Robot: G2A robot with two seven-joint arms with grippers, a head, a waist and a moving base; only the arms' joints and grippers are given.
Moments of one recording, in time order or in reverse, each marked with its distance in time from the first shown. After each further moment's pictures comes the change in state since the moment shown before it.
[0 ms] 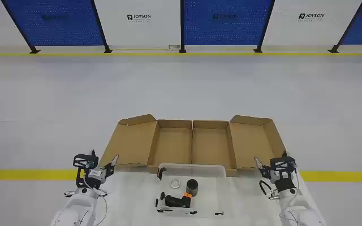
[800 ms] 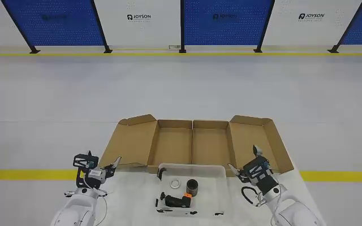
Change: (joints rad) left arm 0.000 0.000 0.000 0.000 0.000 0.000 0.000; right arm 0.005 0.011 -0.072 -0.201 -0.119 -0.267 0.106
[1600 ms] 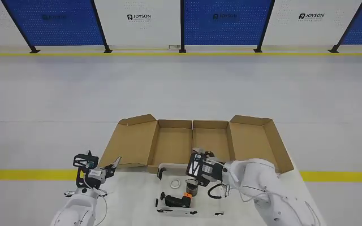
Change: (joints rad) left arm 0.000 0.000 0.000 0.000 0.000 0.000 0.000; right arm 0.603 -0.036 -0.485 0.157 0.321 -0.433 0.737
